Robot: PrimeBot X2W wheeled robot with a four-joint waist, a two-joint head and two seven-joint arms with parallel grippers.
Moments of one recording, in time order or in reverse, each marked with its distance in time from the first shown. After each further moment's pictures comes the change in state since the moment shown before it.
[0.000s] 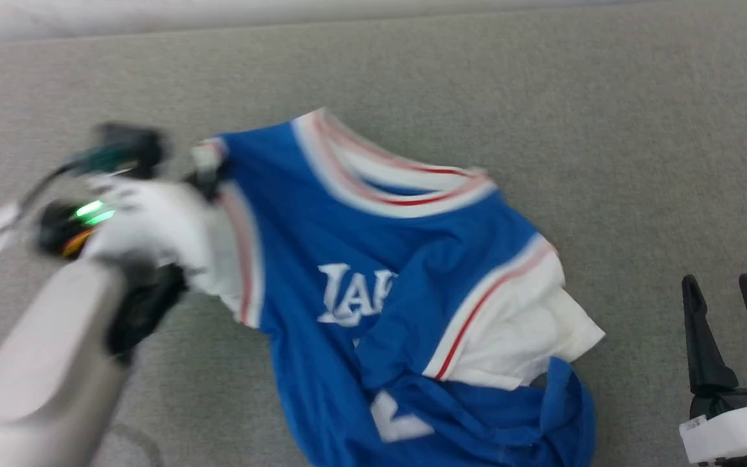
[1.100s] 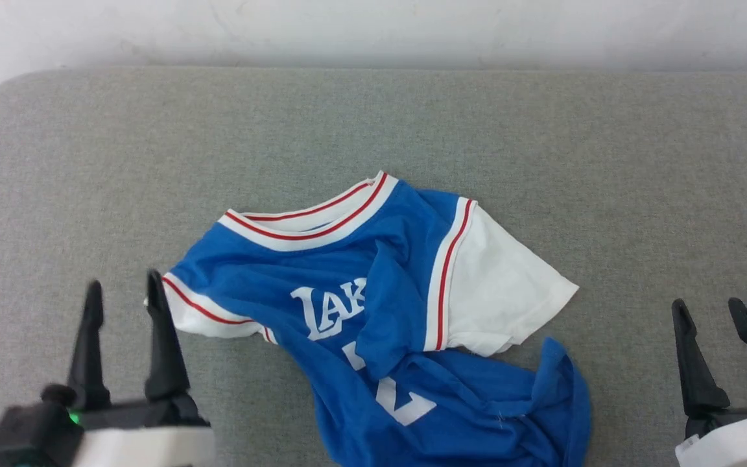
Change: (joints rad) left arm 0.702 -0.199 0.306 -0.485 0.209 0.190 -0.636; right arm 0.049 0.000 0.008 -0.022 -0.025 0.000 0.063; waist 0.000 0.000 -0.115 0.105
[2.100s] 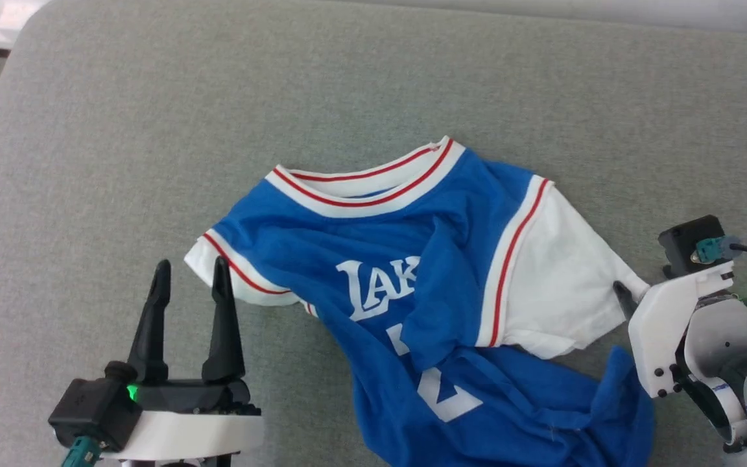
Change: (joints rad) left arm -0.054 -0.158 0.000 0.094 0.112 -0.194 0.000; right arm -0.386 -0.174 0.207 0.241 -0.132 0.000 0.663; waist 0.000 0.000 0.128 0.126
